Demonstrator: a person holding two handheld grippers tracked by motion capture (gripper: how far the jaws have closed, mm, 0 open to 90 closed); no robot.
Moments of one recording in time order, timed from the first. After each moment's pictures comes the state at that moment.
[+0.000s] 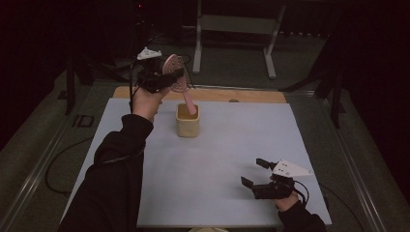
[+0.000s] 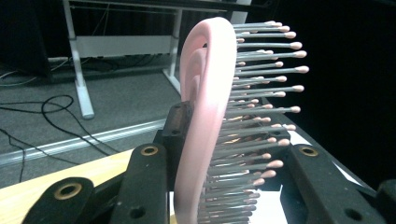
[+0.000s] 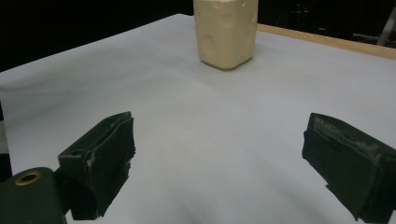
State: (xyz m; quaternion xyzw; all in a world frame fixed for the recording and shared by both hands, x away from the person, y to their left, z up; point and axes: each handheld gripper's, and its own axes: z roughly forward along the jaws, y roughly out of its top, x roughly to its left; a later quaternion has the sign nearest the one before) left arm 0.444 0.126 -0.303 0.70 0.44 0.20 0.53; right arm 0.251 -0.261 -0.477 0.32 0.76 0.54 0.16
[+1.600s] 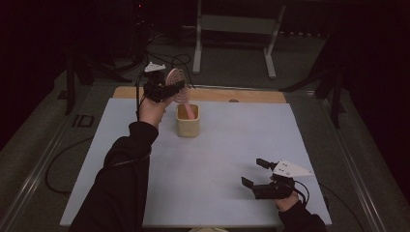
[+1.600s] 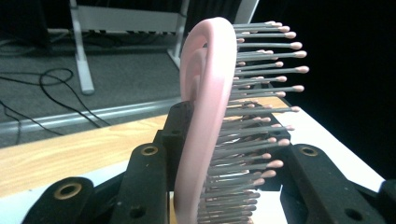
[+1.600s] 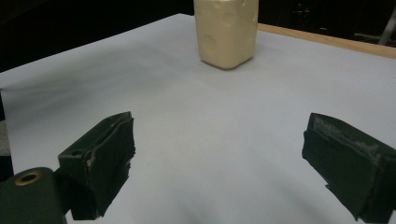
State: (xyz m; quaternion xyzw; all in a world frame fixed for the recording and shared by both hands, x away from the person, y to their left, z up) left arm 0.462 0.122 -0.356 0.70 0.47 0.17 0.51; right arm 0.251 -0.262 -0.477 0.32 0.76 0.54 0.16
